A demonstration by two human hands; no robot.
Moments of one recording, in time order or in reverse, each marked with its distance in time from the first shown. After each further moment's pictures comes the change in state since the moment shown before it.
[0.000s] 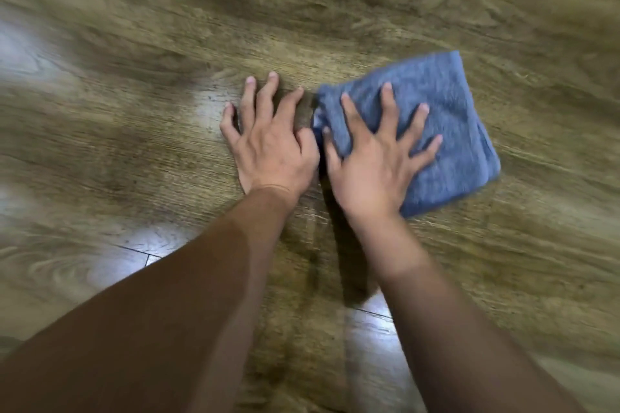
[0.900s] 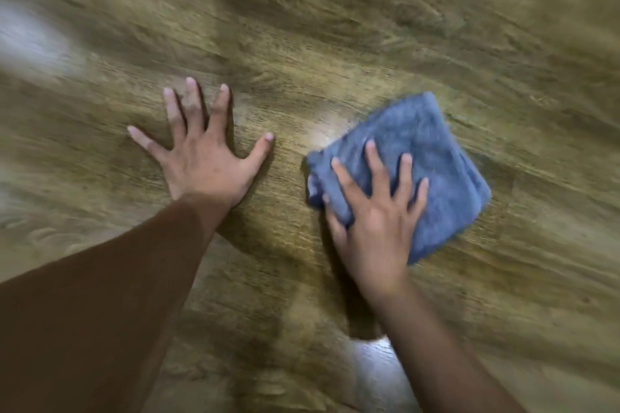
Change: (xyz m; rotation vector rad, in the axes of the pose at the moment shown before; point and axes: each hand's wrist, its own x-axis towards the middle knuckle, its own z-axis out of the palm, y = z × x) left_hand -0.001 -0.117 -0.036 0.295 -0.057 -0.122; right_hand -0.080 0.007 -0.004 0.030 -0.013 -0.297
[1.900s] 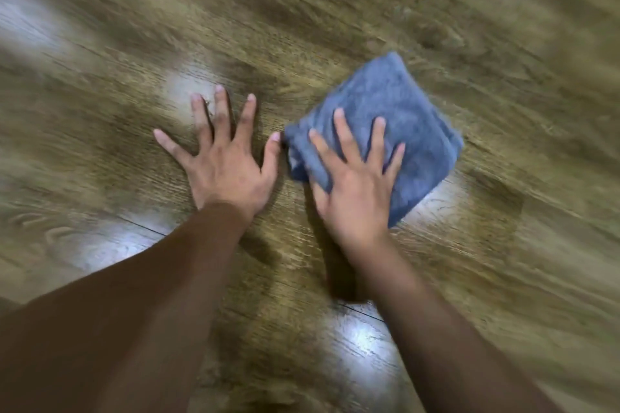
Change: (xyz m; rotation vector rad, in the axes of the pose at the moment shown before) left_hand -0.001 0.001 -0.004 -0.037 -0.029 -0.003; right_hand 0.071 -0.051 0.000 -0.061 -0.107 -0.136
